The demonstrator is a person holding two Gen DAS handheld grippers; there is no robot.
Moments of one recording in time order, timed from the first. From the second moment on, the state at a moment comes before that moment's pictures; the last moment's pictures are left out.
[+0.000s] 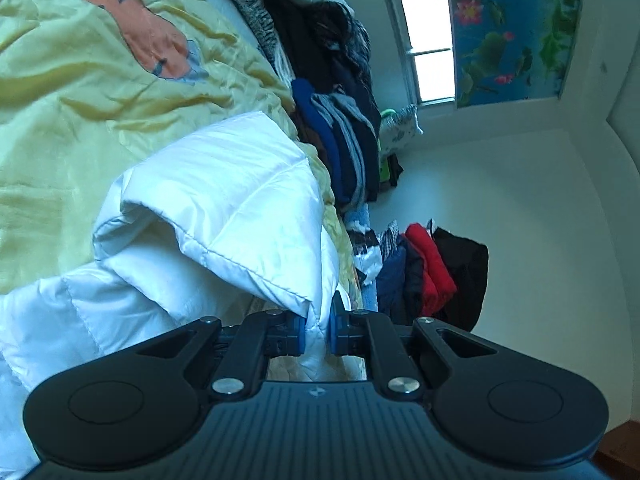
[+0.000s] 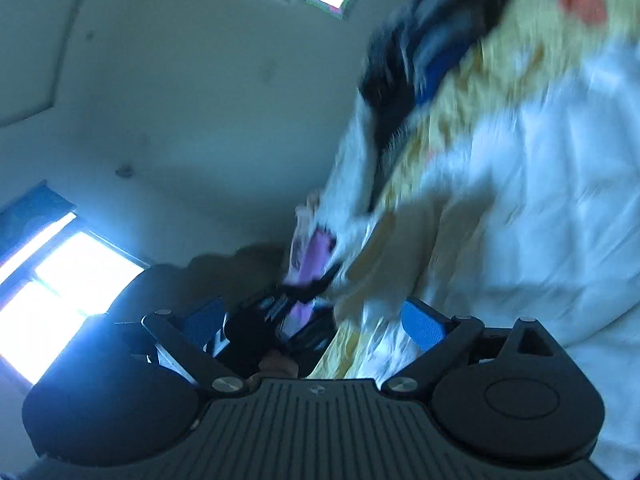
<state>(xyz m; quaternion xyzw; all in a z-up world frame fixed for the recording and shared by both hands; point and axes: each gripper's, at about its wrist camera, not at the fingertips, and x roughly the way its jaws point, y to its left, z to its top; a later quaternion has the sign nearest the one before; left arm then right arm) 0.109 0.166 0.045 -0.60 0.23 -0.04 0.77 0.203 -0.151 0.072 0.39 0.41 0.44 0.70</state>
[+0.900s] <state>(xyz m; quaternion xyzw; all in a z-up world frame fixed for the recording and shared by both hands) 0.102 0.147 0.050 -0.45 0.27 -0.04 0.85 0.270 -0.068 0.043 0.36 0.45 0.38 0.72</state>
